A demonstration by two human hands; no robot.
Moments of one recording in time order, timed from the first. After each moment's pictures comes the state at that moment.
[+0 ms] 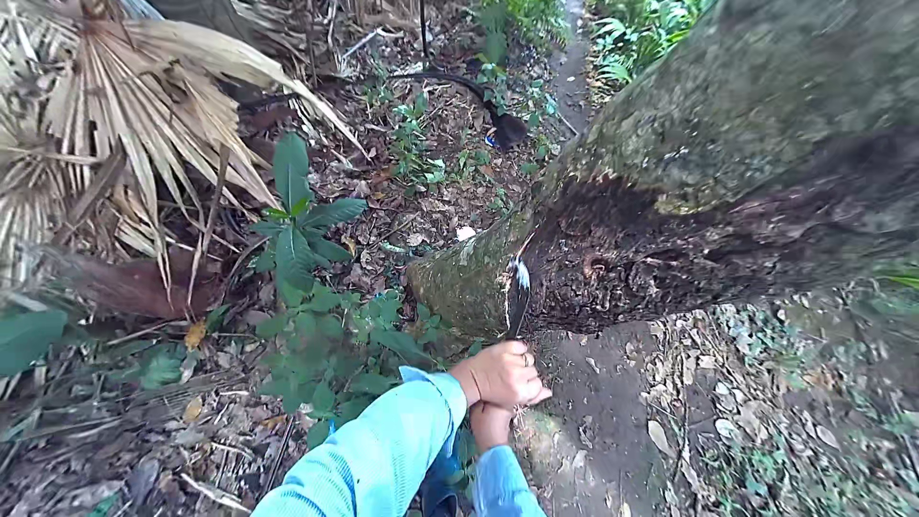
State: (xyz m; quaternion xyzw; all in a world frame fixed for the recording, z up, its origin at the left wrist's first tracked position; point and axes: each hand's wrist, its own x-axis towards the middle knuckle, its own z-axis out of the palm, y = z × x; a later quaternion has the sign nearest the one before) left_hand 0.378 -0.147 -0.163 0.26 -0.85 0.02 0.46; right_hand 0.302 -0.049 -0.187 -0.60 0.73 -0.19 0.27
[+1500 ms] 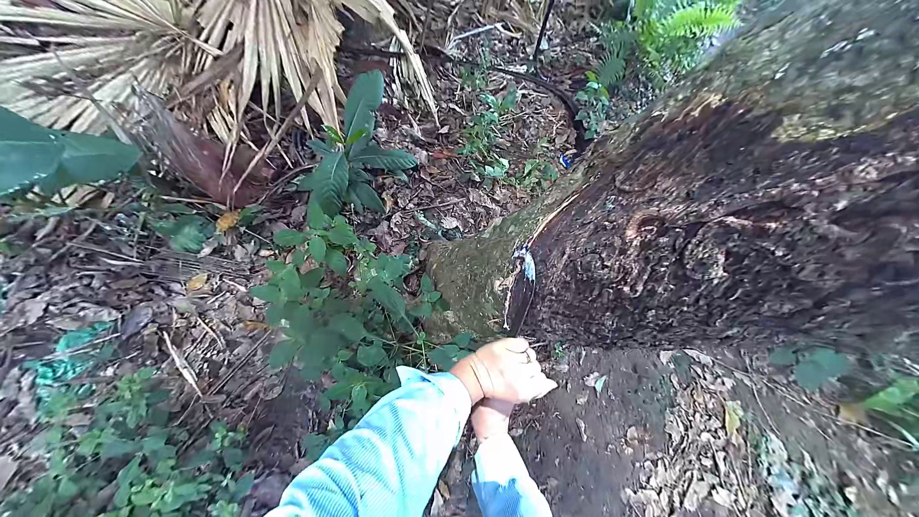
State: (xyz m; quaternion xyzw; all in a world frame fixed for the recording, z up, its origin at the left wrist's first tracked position) left_hand 0.291 -0.137 -0.207 0.47 -0.76 0.17 0.41; right_hand 0.191 -0.083 -0.227 -0.73 0.61 -0.07 0.31
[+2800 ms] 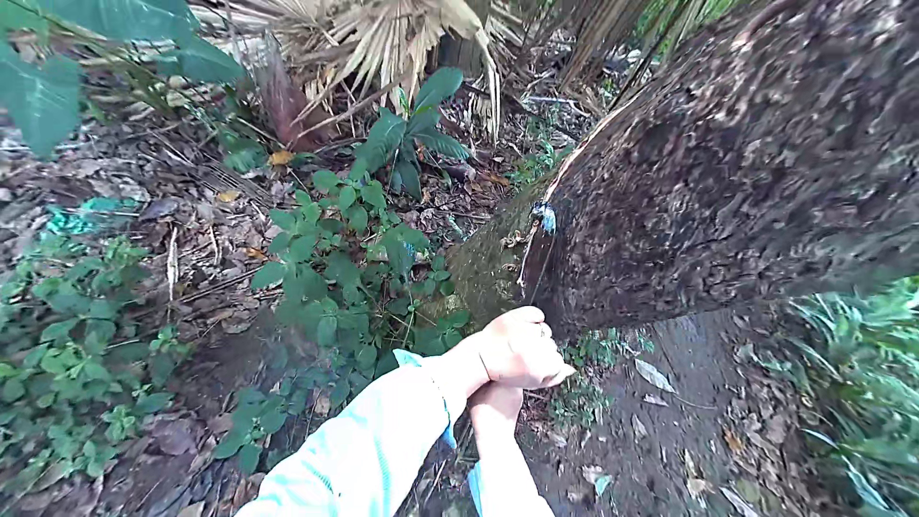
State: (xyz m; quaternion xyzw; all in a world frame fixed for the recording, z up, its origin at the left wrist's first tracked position) left_hand 0.225 -0.141 -0.263 0.51 -0.67 0.28 0.45; right_hand 0.117 -0.114 -0.289 -0.85 0.47 -0.07 0.23
